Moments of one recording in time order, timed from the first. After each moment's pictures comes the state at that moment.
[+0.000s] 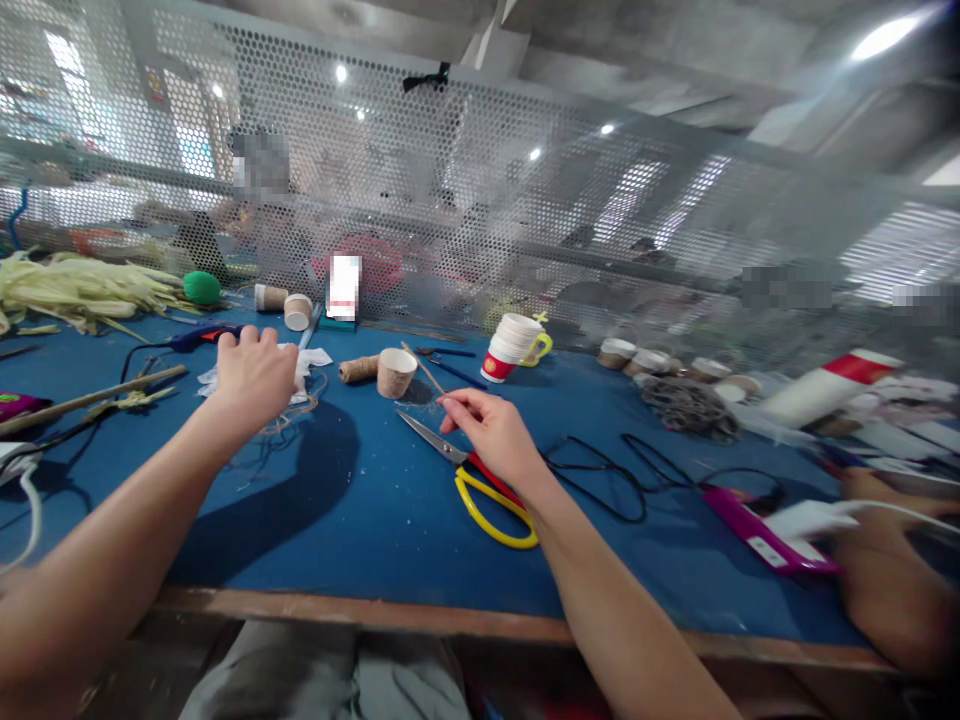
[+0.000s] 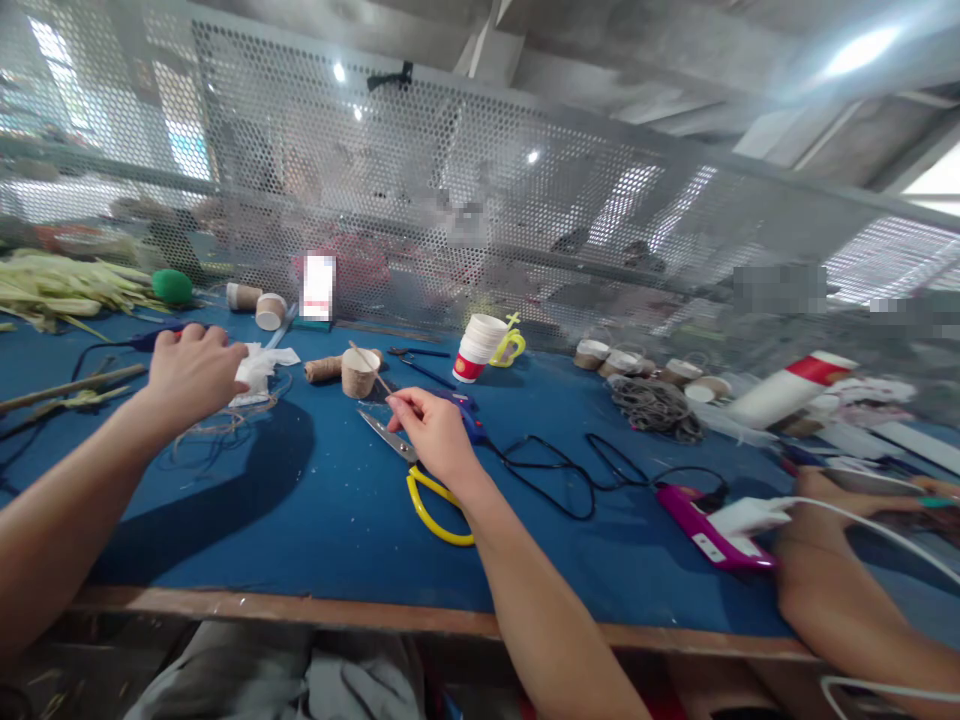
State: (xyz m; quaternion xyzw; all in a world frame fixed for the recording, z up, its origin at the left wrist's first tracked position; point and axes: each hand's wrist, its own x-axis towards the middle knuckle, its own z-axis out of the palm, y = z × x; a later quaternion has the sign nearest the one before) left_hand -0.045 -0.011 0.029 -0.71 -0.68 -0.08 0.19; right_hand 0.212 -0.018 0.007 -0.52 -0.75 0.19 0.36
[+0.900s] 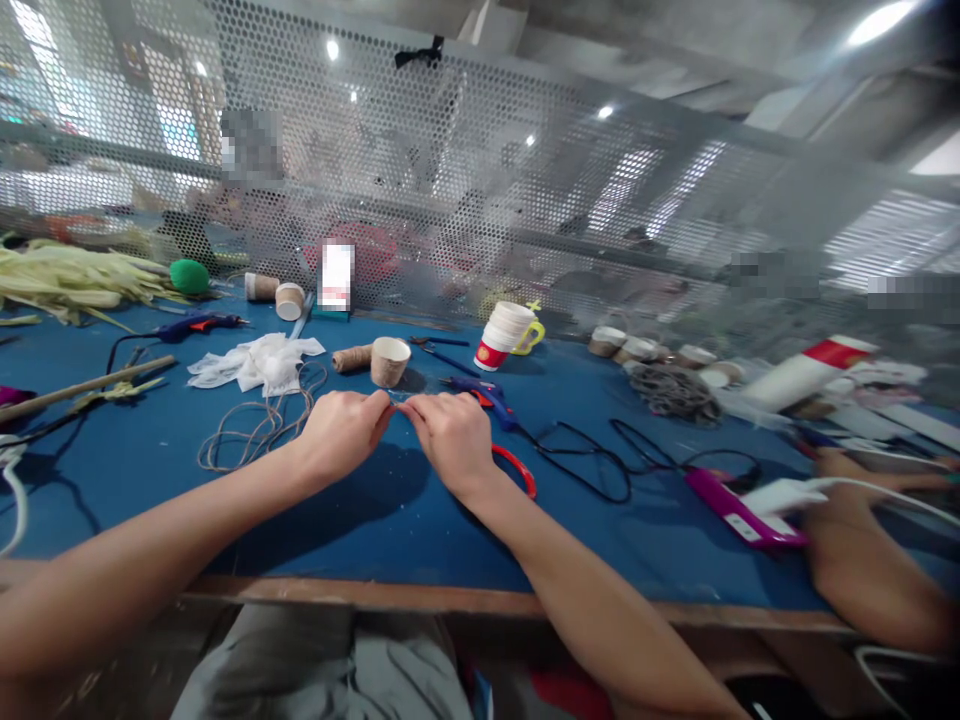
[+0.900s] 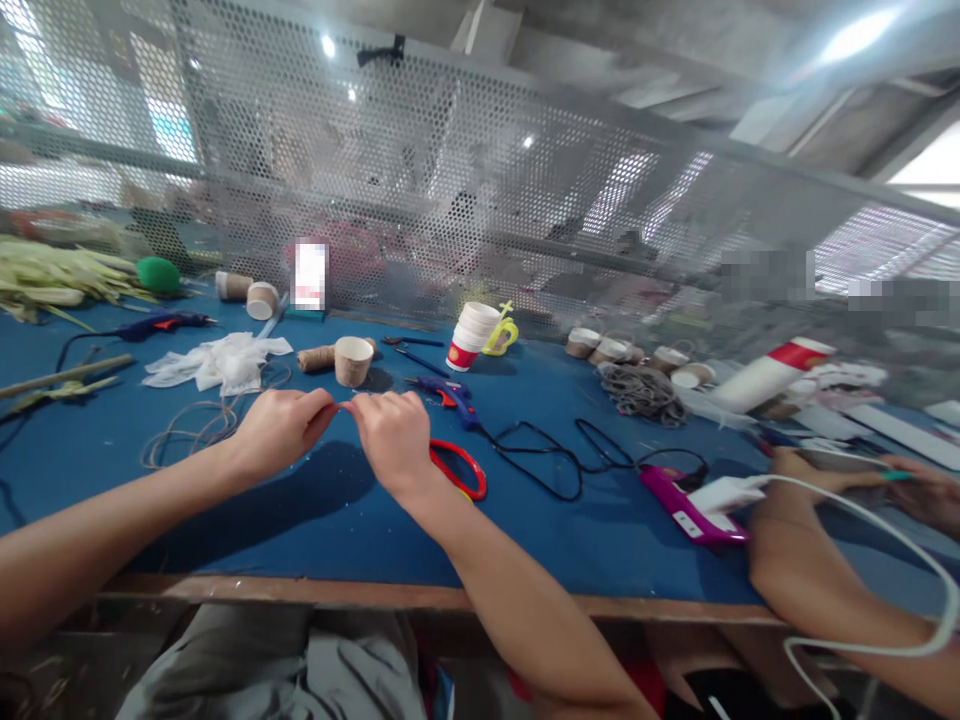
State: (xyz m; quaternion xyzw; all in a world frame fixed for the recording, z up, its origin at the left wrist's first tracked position) left_hand 0.025 -0.030 -0.018 -0.84 -0.47 -0.24 0.12; right_hand 0.183 -0.027 -0.016 -0.45 -0.83 -0.22 0.26
